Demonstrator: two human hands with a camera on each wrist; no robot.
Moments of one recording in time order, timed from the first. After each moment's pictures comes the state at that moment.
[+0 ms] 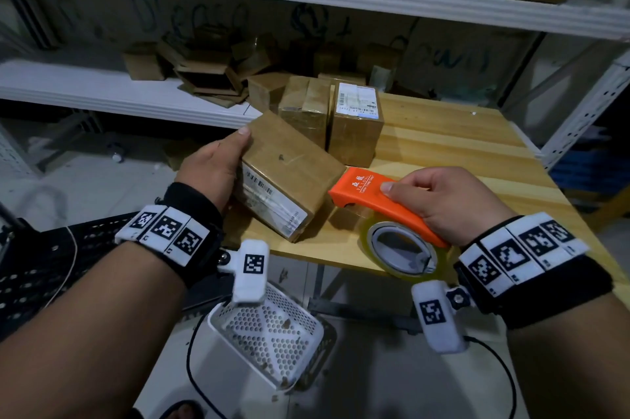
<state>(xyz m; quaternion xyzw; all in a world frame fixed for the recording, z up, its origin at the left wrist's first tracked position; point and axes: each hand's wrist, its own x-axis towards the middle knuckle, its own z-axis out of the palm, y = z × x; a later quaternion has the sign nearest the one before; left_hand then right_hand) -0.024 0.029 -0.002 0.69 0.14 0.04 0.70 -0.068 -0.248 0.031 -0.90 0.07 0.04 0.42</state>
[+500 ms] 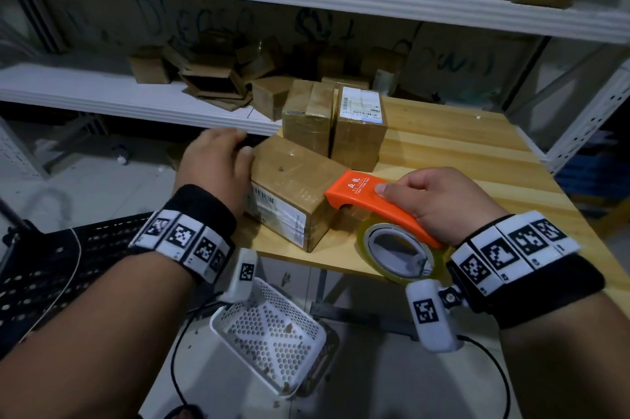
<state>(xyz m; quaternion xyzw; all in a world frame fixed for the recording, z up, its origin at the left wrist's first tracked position) -0.006 0.037 -0.015 0.93 0.01 0.24 0.29 -0.063 -0.236 0.037 -0.91 0.08 0.06 0.40</state>
